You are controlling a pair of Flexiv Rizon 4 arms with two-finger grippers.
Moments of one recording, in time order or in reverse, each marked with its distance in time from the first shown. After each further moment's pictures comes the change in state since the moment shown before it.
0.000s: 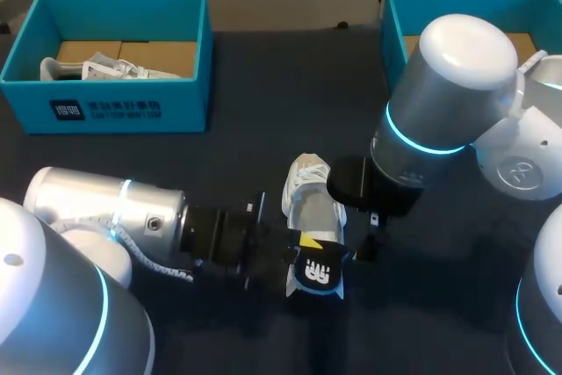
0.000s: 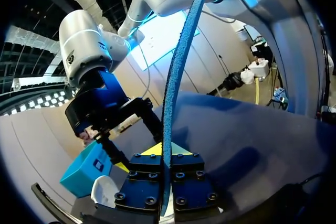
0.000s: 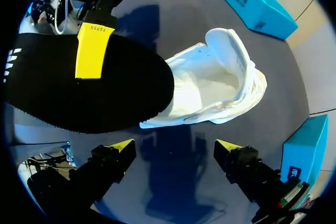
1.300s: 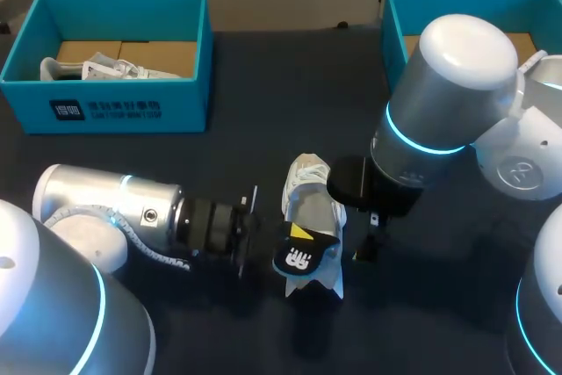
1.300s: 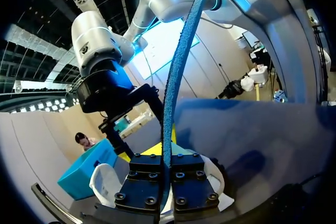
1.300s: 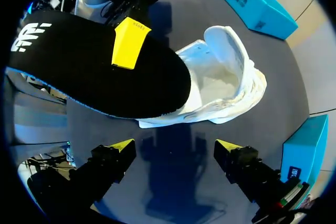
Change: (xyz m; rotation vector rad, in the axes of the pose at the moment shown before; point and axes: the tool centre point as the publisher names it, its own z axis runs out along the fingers) left arm -0.010 0.029 -0.008 0.094 -0.007 0.001; right arm 0.000 0.000 0.000 0.000 0.000 0.000
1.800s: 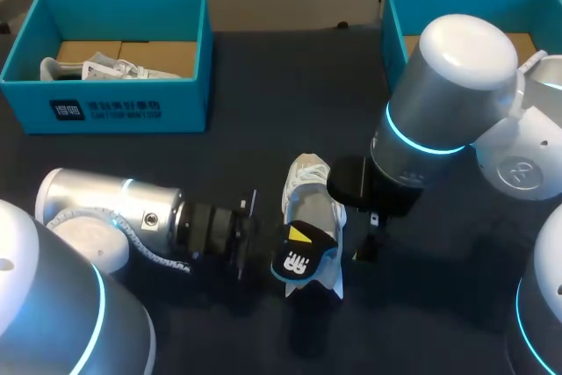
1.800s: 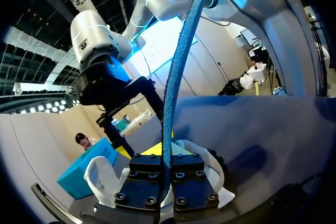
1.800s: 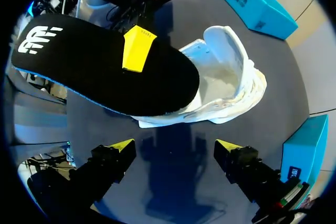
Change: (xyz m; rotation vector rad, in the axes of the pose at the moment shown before) left arm 0.005 0.013 0.000 -0.002 -0.005 0.010; right arm 0.000 0.000 0.000 0.000 0.000 0.000
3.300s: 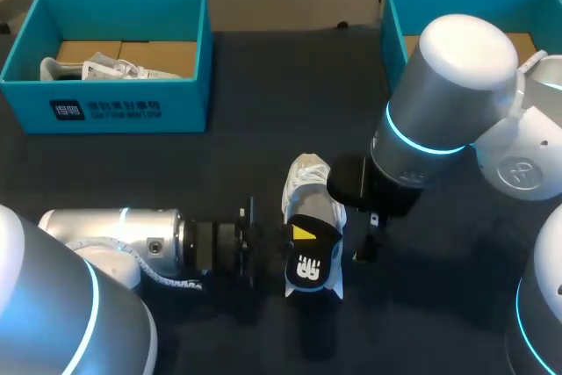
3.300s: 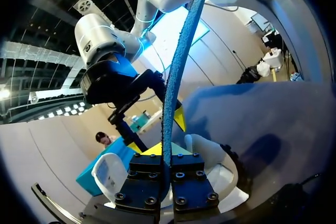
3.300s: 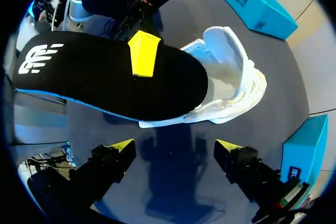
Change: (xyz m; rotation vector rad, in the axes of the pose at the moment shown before) left arm -0.007 0.008 0.007 -0.057 -0.171 0.070; right arm 0.000 0.000 0.000 0.000 0.000 0.000
